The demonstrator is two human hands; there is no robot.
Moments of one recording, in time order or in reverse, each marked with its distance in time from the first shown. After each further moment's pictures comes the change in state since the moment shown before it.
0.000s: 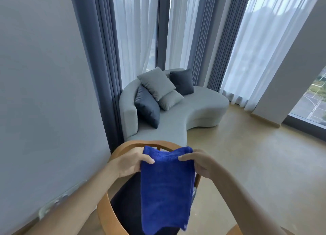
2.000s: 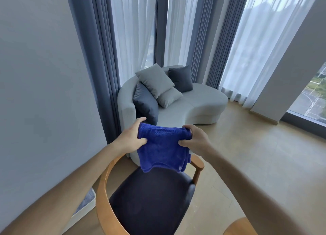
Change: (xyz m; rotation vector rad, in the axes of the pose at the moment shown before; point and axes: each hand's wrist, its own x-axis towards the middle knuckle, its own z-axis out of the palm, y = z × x) left_hand 0.007 0.047 -0.009 0.803 0.558 0.144; right_hand 0.016 -0.034 0.004 -0.710 0.371 -0.400
